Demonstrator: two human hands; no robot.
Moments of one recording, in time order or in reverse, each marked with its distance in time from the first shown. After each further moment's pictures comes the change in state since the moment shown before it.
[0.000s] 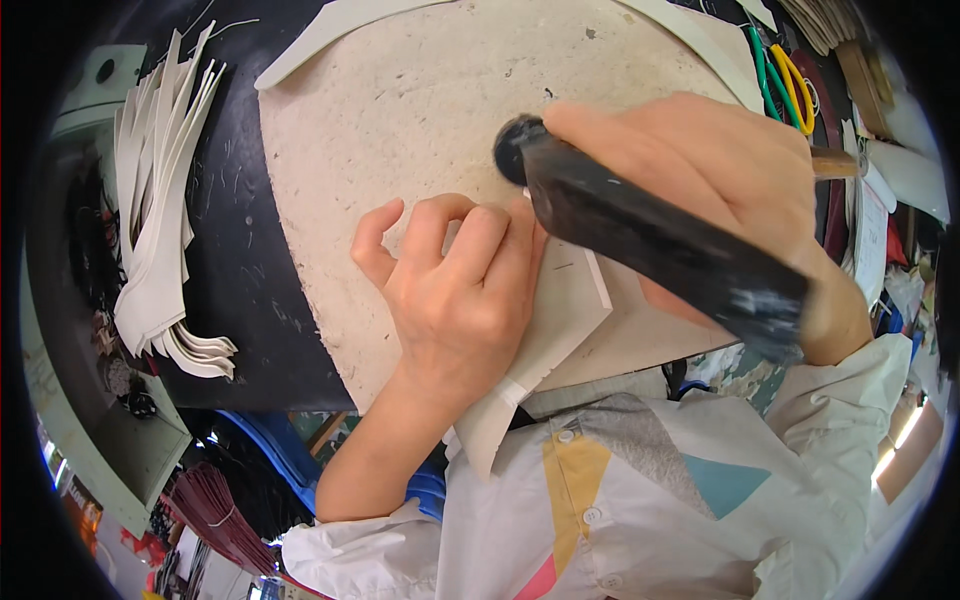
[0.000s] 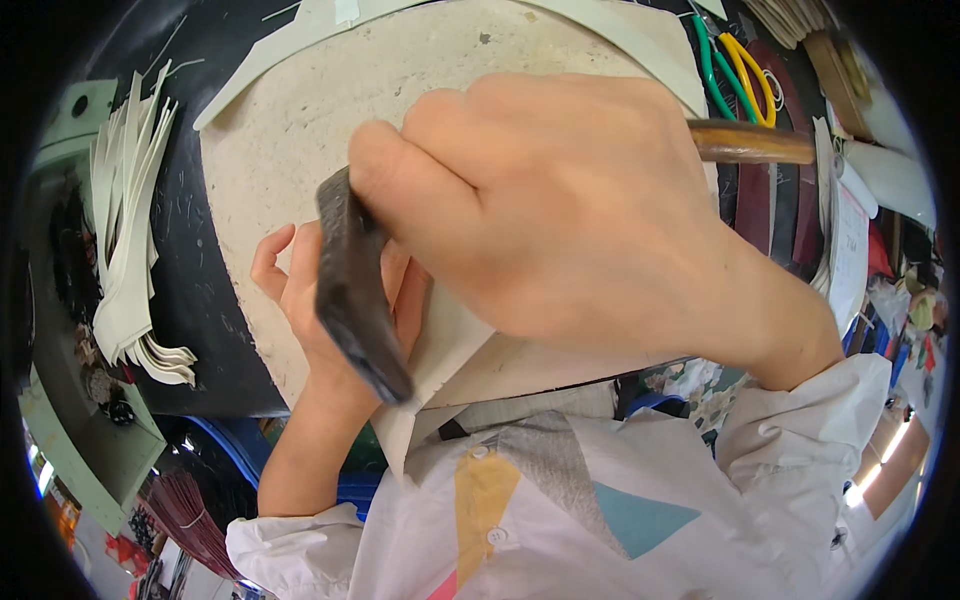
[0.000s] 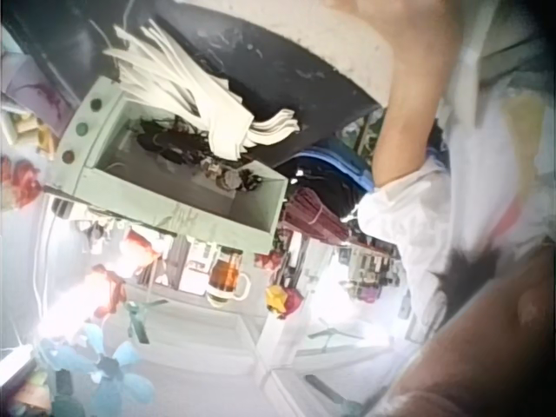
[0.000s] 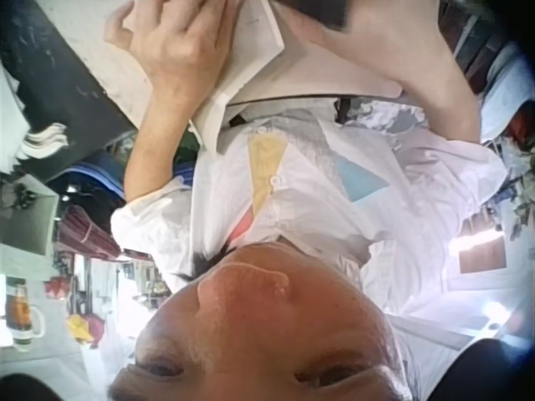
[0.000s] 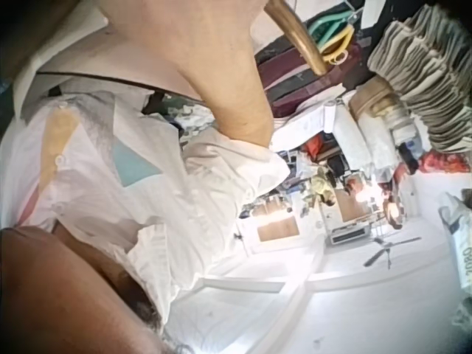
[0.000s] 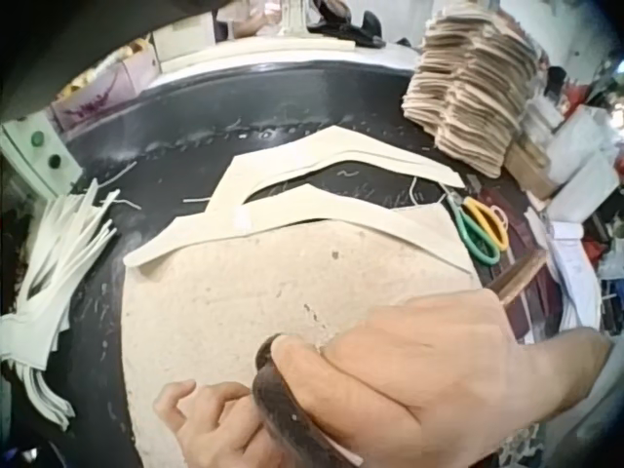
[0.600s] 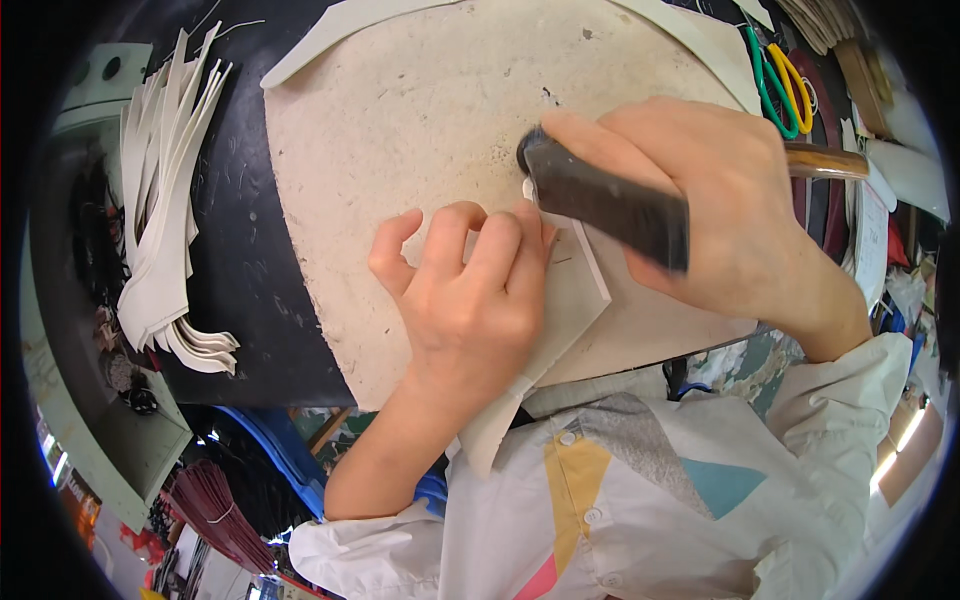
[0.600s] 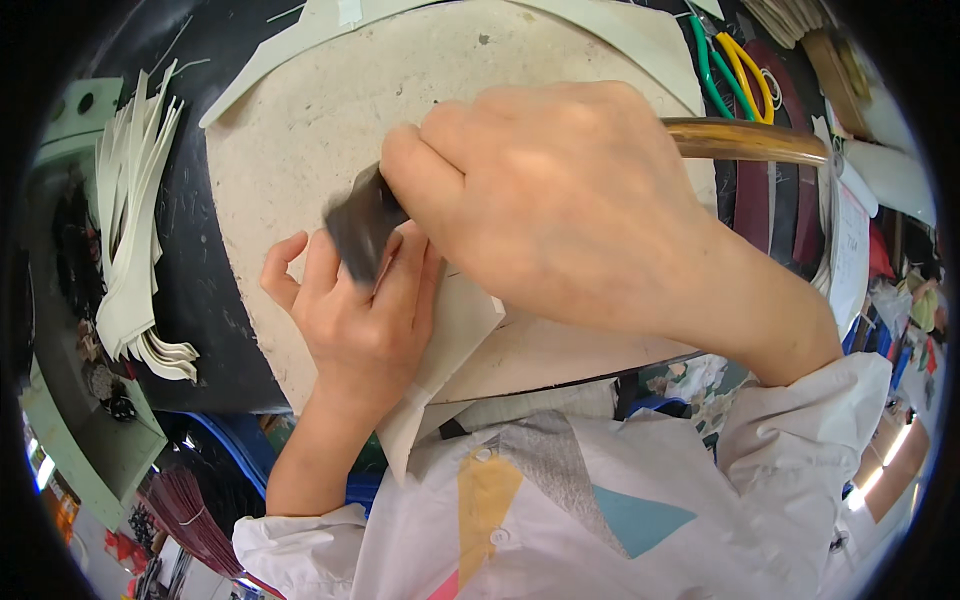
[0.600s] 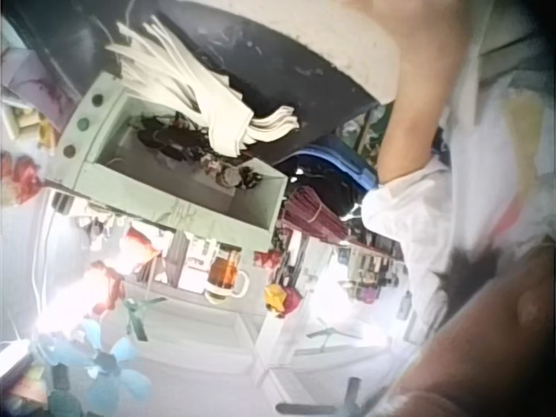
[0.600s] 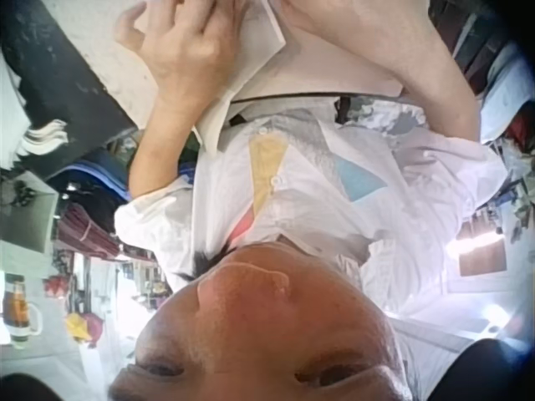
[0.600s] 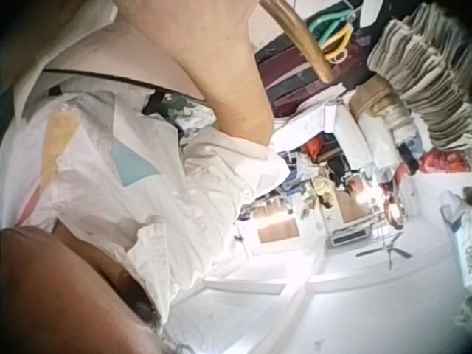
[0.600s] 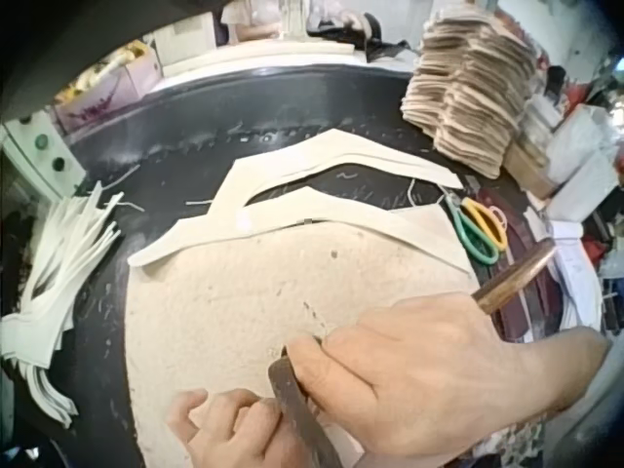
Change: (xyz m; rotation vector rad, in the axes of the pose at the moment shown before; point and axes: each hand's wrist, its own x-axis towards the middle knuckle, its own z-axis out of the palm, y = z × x) left_hand -0.003 0.010 0.003 0.127 0.013 0.064; right_hand -0.007 0.002 0.001 0.001 -0.031 0.020
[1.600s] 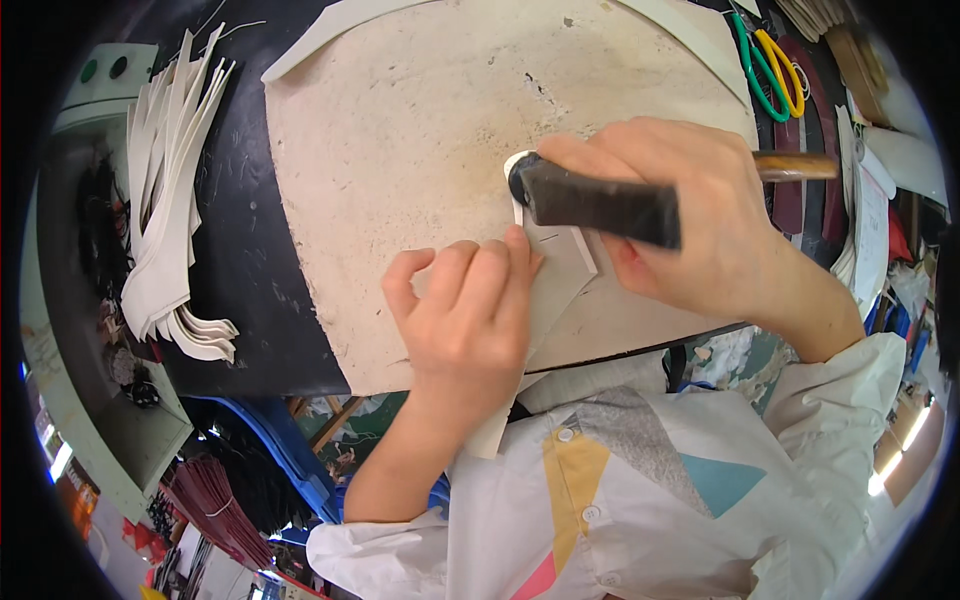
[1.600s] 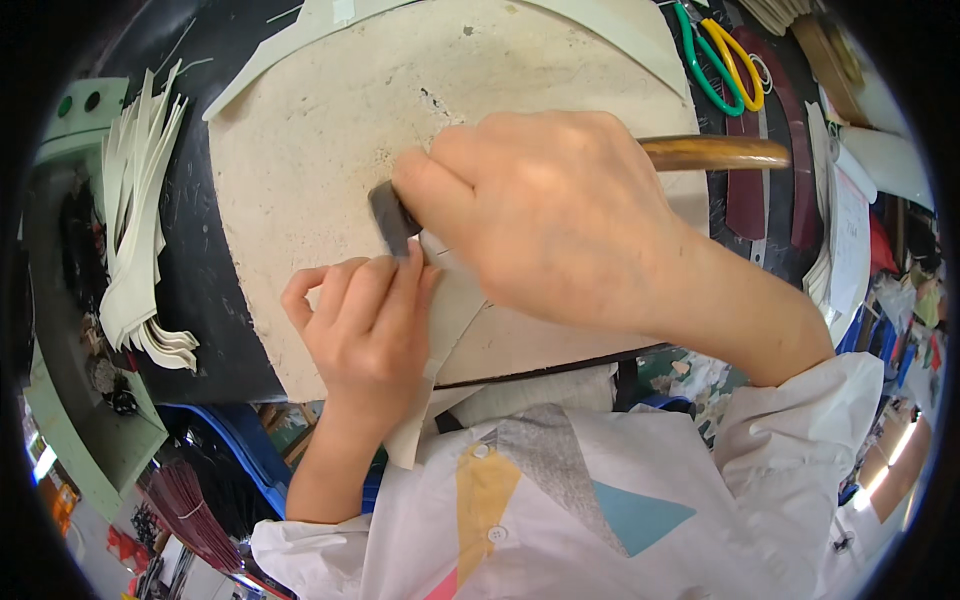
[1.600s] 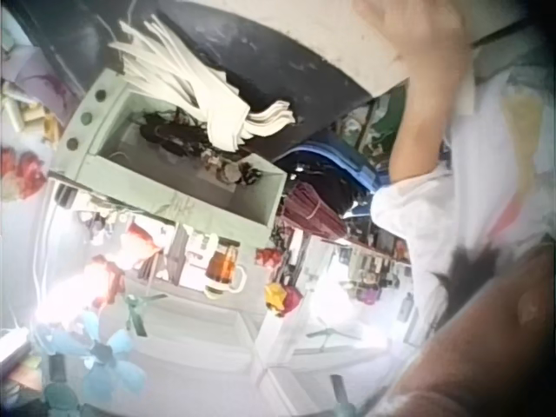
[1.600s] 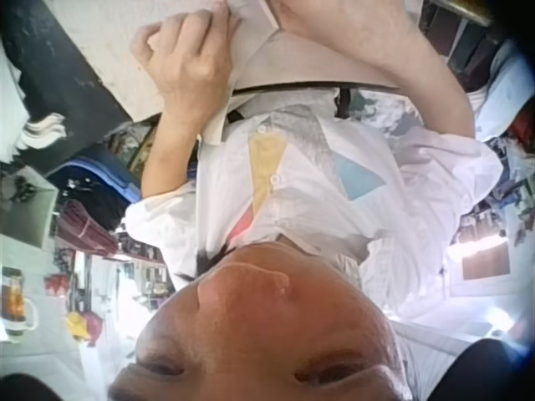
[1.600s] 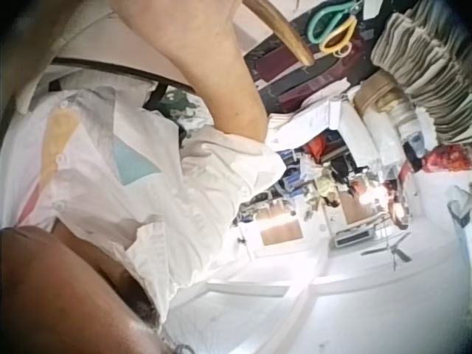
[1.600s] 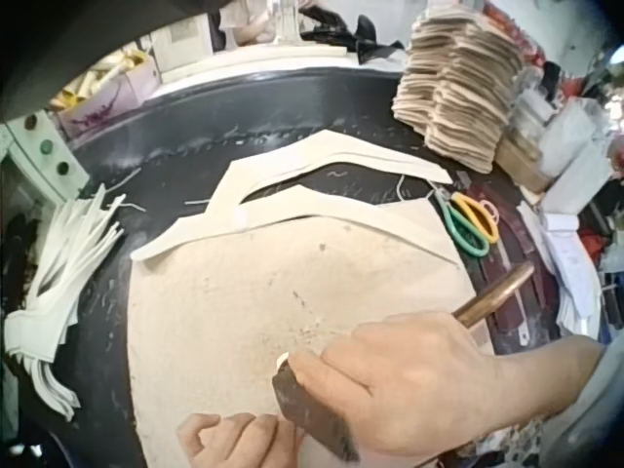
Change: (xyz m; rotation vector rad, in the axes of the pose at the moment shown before) left_hand -0.030 0.016 -0.013 -0.035 -0.057 -0.020; right_hand -0.020 -0.009 0.013 0.050 0.082 0.015
